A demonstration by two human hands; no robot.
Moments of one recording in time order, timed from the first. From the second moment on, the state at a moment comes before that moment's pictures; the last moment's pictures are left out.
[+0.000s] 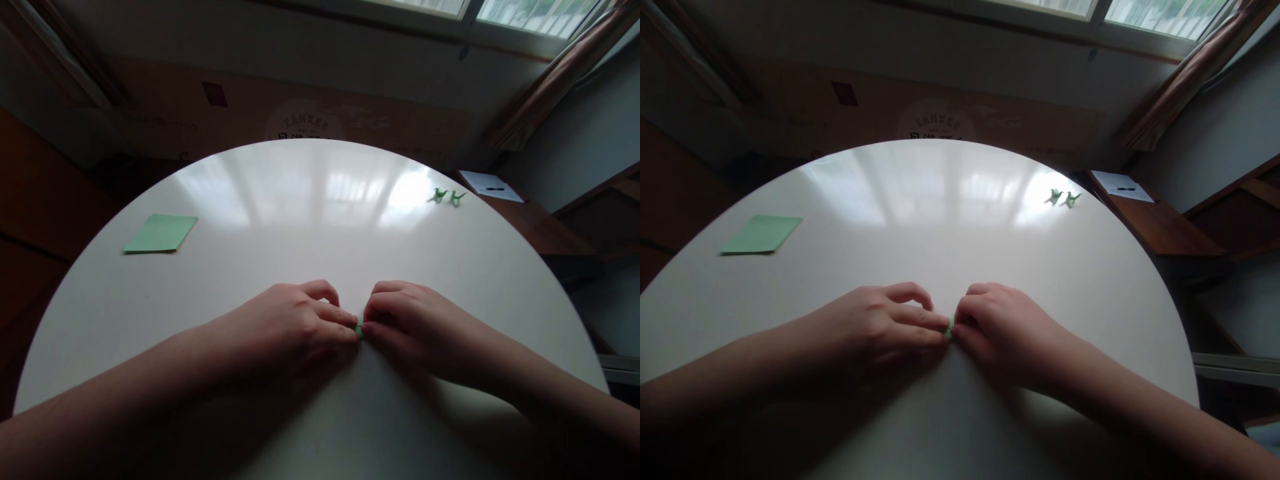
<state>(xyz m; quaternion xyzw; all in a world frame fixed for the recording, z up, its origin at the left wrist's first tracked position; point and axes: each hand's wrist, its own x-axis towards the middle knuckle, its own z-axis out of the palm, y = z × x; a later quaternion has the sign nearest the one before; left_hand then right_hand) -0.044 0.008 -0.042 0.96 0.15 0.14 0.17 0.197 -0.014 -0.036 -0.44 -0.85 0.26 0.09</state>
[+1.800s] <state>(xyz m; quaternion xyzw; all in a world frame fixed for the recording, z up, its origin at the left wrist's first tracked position) -0.041 0.008 -0.040 0.97 0.14 0.13 0.17 0.209 -0.016 -0.052 -0.38 -0.88 0.24 0.19</state>
